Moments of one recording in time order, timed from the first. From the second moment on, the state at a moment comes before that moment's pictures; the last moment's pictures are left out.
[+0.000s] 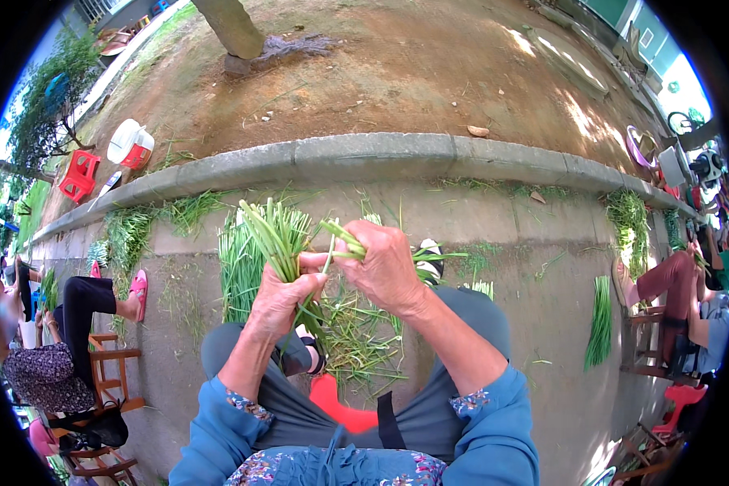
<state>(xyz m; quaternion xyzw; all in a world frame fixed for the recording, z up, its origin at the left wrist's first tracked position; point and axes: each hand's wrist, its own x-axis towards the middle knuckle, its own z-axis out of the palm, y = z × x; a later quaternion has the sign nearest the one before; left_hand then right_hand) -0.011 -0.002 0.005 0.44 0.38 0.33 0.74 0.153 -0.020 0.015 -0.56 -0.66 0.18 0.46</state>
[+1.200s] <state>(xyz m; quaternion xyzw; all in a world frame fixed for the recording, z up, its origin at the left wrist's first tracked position) -0.009 -0.003 0.002 0.58 0.42 0.33 0.61 0.154 -0.023 0.014 -0.62 -0.61 0.25 0.43</state>
